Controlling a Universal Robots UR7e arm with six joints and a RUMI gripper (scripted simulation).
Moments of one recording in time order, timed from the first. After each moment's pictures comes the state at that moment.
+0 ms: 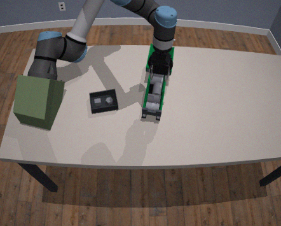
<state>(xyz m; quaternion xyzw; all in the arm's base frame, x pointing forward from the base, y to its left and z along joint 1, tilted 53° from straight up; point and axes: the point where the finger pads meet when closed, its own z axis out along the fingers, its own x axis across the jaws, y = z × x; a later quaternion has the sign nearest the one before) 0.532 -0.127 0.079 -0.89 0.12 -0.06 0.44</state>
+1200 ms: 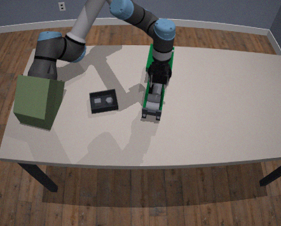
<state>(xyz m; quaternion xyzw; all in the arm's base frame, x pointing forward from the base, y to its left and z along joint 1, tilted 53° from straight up) 0.546 -0.085 0.046 -0.89 0.12 -0.06 0.44</state>
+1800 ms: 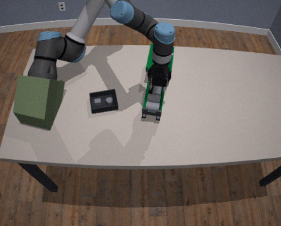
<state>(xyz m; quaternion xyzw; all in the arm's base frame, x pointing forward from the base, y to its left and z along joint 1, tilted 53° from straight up) 0.549 -0.072 0.036 -0.89 0.12 -0.06 0.44</state>
